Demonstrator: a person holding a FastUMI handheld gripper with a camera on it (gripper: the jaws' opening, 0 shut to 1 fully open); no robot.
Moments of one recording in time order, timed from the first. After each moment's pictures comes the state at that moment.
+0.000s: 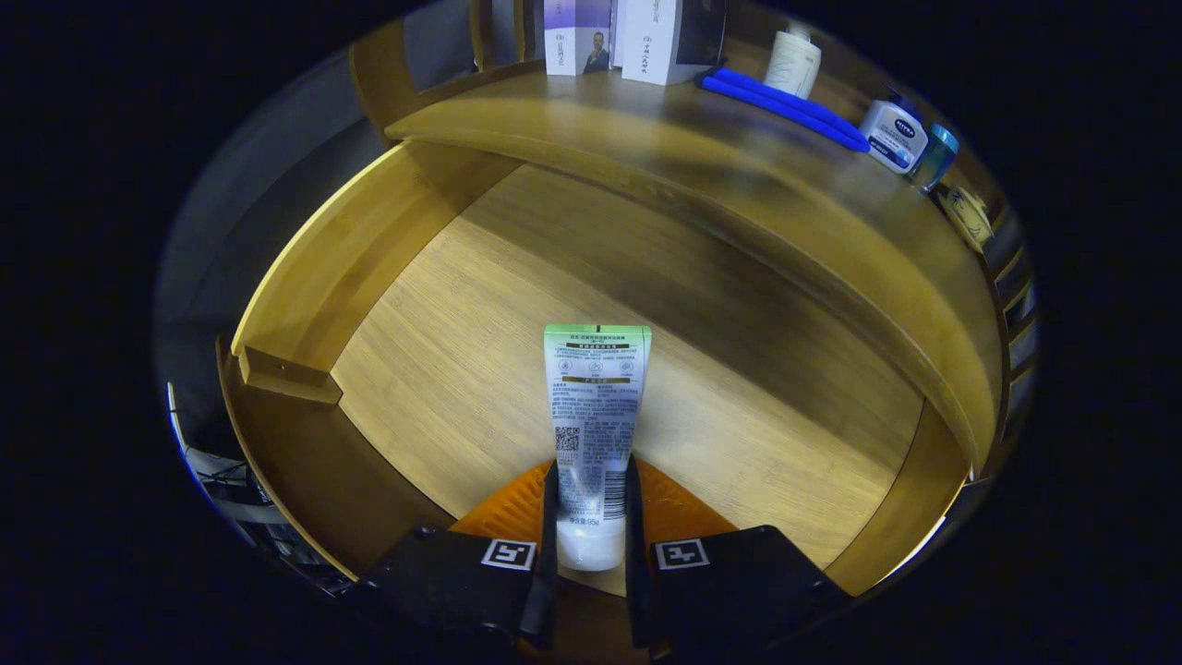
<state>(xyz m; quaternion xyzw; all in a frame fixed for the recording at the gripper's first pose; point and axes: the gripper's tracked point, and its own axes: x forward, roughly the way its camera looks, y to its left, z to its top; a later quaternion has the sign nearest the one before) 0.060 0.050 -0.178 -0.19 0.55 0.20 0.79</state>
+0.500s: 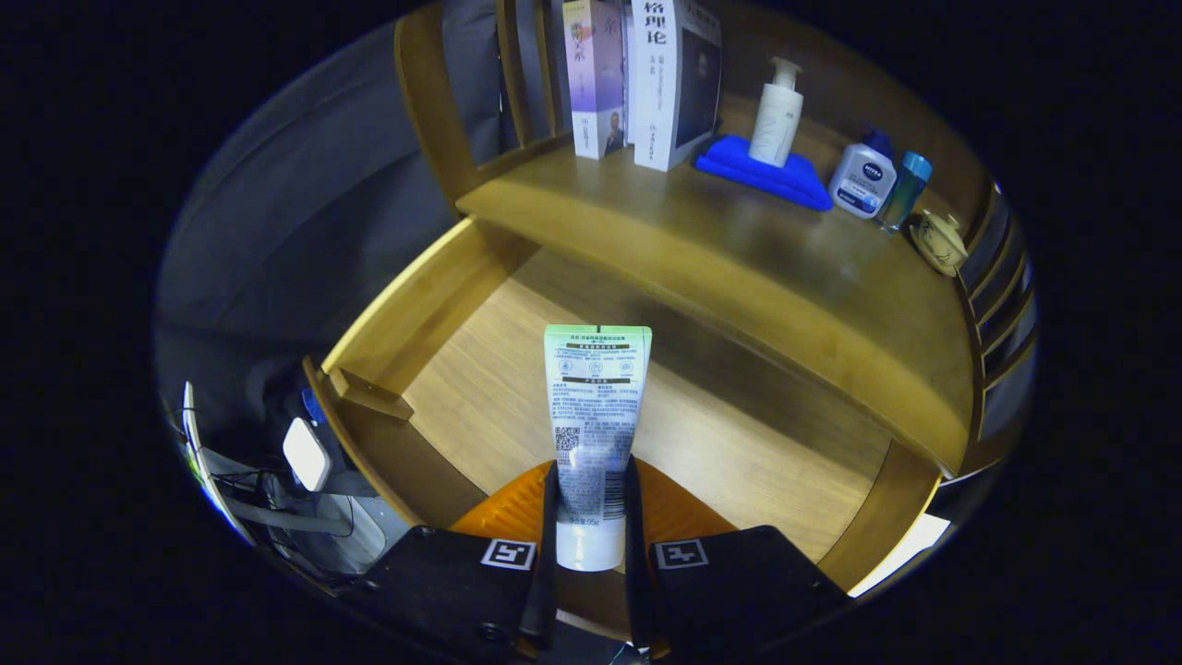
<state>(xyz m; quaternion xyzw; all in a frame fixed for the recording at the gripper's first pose) 0.048 0.062 -0.099 -0.14 0.49 0.24 0.82</state>
